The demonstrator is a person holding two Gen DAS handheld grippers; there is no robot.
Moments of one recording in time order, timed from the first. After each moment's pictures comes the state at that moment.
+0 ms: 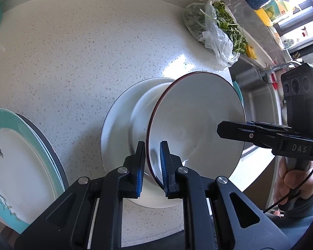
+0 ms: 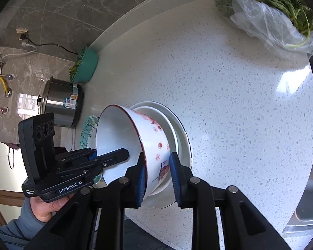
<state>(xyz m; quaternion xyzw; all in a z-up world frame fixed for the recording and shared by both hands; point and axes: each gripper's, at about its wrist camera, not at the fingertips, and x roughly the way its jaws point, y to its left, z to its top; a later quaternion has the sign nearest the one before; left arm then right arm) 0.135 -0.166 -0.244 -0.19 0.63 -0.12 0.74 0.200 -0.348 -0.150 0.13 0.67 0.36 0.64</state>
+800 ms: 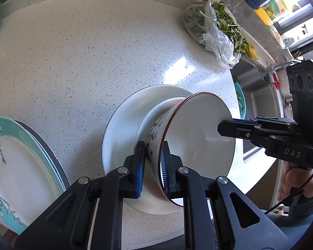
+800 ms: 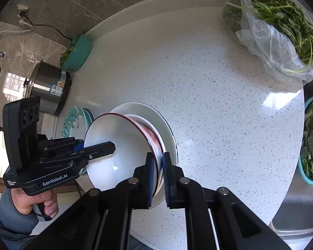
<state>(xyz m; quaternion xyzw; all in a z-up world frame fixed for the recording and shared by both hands) 0.147 -0.175 -0.243 -0.17 0.62 -0.11 0.75 0.197 -0.335 -0.148 0.03 0.66 0.35 0.66</state>
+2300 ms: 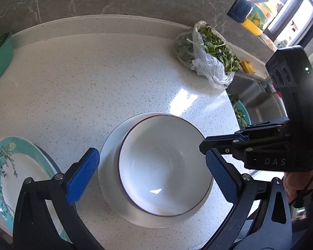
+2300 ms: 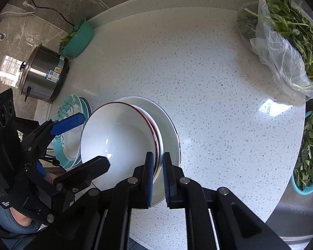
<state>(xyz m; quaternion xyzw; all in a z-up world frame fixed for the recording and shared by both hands) 0.137 -0.189 -0.217 -0.13 0.53 -0.08 0.83 0.190 -0.312 -0.147 -0.01 0.66 0.35 0.66</state>
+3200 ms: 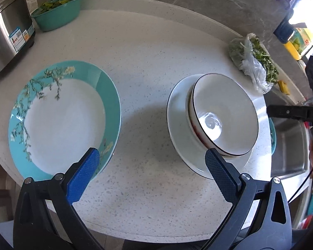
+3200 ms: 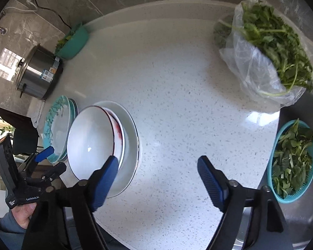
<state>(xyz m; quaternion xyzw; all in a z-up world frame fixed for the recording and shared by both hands) 0.026 -0.142 -0.237 -0.17 0.55 0.08 0.81 0.210 -0.356 -0.141 -0.05 0.64 0.35 0.68</state>
